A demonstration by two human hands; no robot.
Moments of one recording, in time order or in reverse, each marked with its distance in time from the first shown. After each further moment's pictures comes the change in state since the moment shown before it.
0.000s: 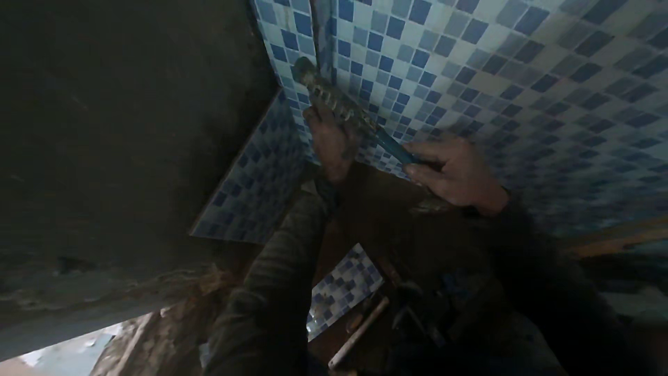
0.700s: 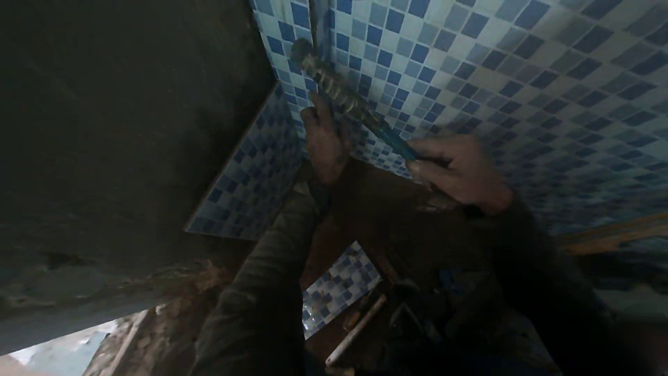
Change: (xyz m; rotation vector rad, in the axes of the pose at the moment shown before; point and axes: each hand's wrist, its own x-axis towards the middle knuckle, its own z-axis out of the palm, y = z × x) left_hand -0.005 -0.019 -0.001 0.059 -0.026 0.106; right_hand -0.006 0.000 -0.004 0.140 -0.007 0.010
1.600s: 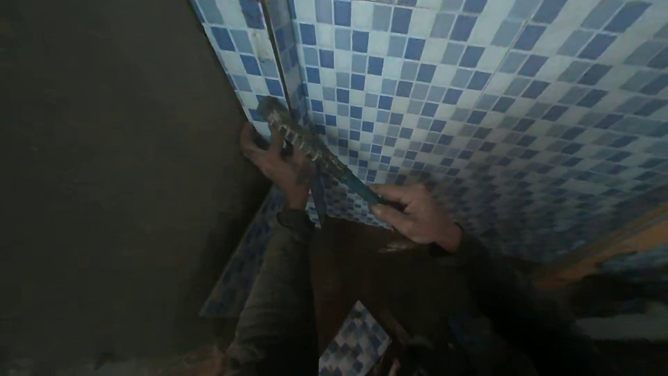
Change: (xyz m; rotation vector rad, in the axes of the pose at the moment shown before) left_hand 0.099 0.037 -0.064 -0.411 0.572 0.278; right_hand 0.026 -0.028 0.004 0.118 0.220 -0.126
